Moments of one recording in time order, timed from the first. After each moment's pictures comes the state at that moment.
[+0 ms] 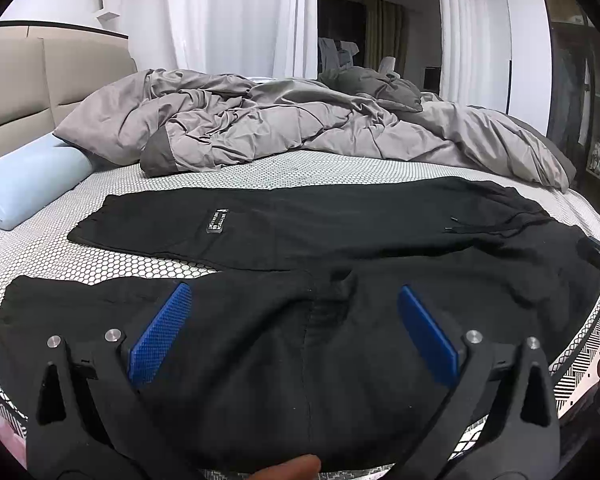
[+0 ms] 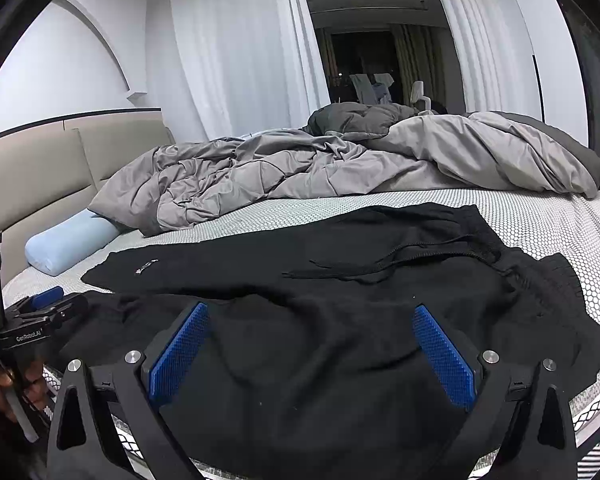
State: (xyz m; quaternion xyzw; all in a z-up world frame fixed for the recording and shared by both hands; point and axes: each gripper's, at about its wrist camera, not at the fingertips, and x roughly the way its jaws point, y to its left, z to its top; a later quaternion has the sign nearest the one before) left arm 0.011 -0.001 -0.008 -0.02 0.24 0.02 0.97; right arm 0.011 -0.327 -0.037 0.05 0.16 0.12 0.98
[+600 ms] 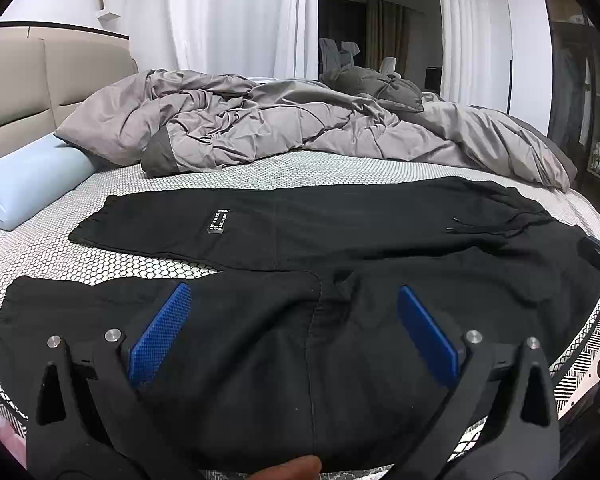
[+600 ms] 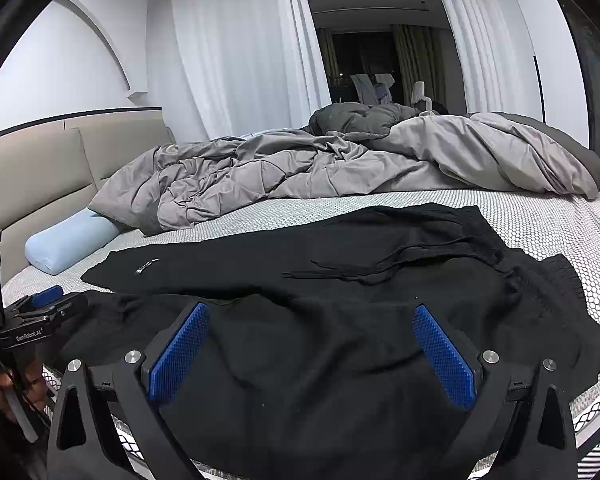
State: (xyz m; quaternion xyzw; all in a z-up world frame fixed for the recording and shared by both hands) left arm 0.012 0.007 -0.010 -0.03 0.24 0.02 0.97; right arm 0.013 -0.324 -0.039 0.05 0.16 0.12 0.98
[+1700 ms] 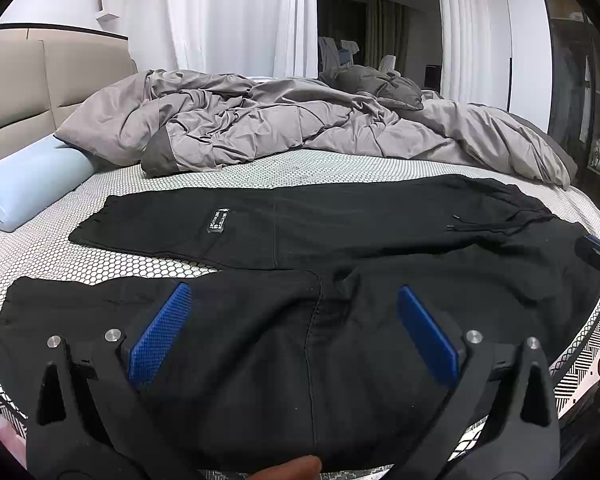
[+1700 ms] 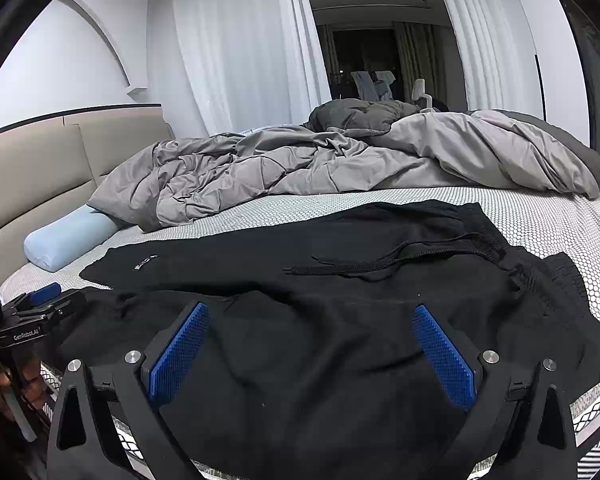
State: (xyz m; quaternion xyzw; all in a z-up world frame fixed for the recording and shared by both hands) left arm 0.012 0.007 -0.010 -0.03 0.24 0.02 0.97; right arm 0.017 -0.324 -0.040 0.05 0.17 0.12 0.98
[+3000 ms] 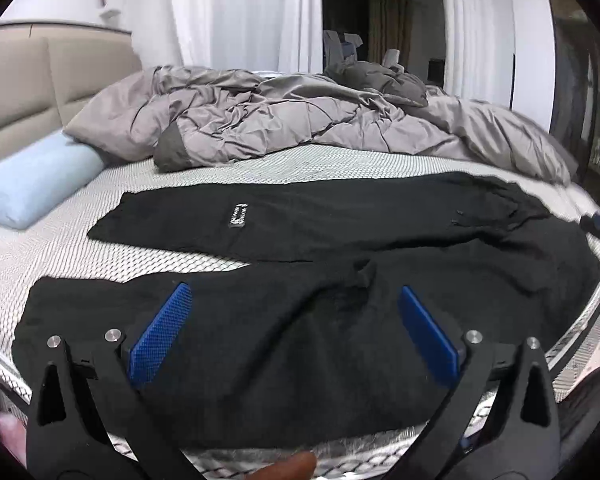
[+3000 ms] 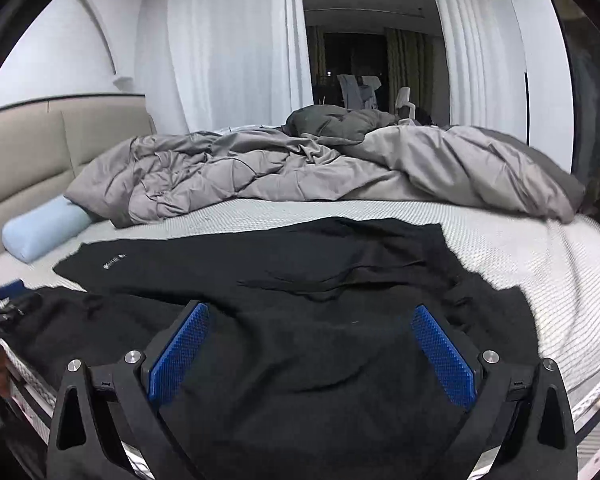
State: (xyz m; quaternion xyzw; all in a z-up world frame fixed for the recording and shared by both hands) left arm -0.016 0.031 0.011 -0.03 0.26 0.03 0.96; right arm 0.023 -0.358 -0.015 0.00 0.17 0.08 0.98
